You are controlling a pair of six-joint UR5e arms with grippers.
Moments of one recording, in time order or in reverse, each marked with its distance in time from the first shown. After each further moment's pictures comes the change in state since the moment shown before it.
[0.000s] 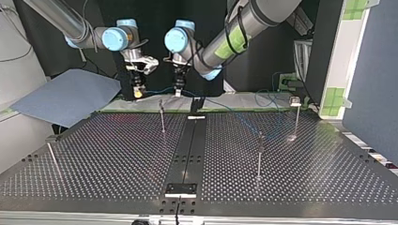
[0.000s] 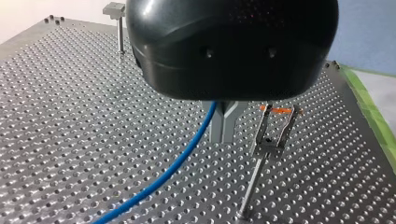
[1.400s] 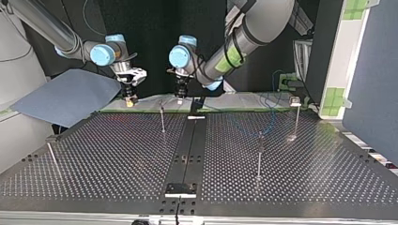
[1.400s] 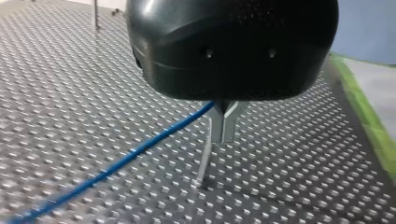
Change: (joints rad) left arm 0.068 -0.143 0.129 -0.022 0.088 -0.011; right arm -0.126 0.111 -0.135 0.027 -0.178 0.030
